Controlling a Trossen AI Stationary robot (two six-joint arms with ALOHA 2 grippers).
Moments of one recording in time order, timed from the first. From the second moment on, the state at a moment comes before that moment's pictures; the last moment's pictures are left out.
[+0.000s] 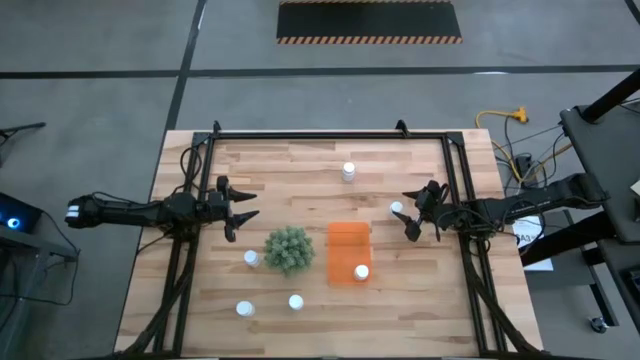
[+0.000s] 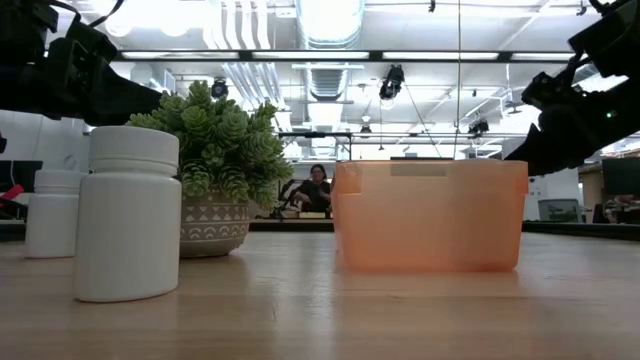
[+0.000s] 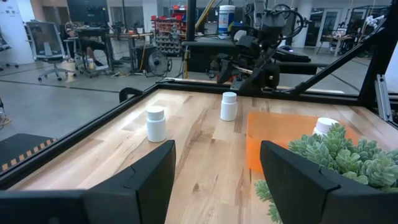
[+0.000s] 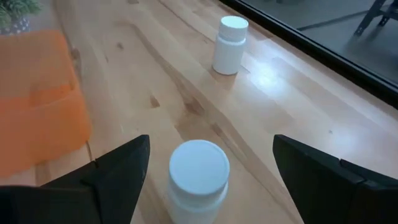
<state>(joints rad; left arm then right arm) -0.03 0.24 0.01 0.15 -0.26 -0.05 0.14 0.65 0.10 -0.01 0.61 0.33</state>
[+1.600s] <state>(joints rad) -0.03 0.24 0.01 0.15 -0.26 -0.05 0.14 0.76 0.03 0.17 0.58 0.31</state>
